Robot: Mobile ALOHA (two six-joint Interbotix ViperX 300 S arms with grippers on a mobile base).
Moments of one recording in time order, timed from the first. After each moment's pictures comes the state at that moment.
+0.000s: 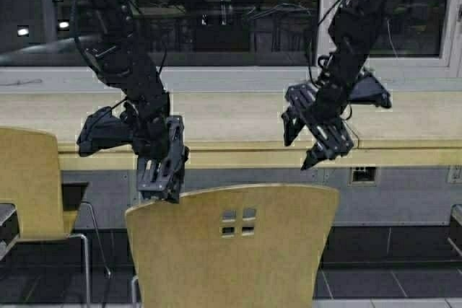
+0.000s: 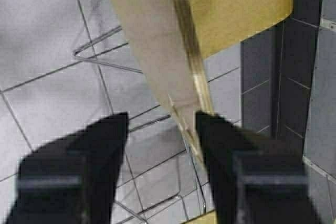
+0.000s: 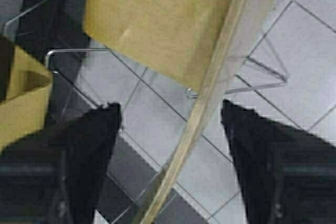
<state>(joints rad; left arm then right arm) -0.56 0.66 0.47 -1.19 -0.24 -0.71 0.31 0.68 0.27 0.71 0.04 0.61</state>
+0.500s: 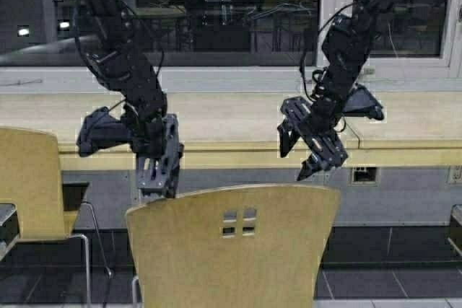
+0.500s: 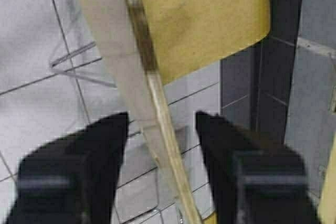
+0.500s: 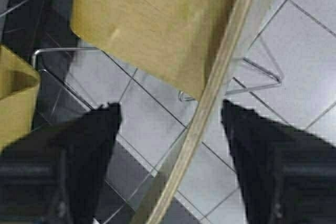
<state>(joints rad) -0.52 0.71 0.39 -1.19 -0.25 -0.72 0.31 0.77 0.18 0.71 0.06 0.60</state>
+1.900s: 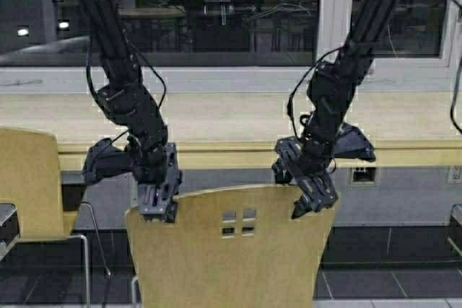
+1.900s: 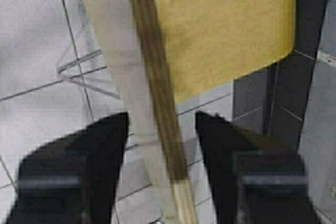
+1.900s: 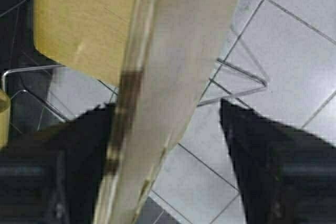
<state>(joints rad) -0.46 0.92 0.21 -1.17 -0.21 -0.72 0.35 0.97 0.09 0.74 -0.03 0.65</state>
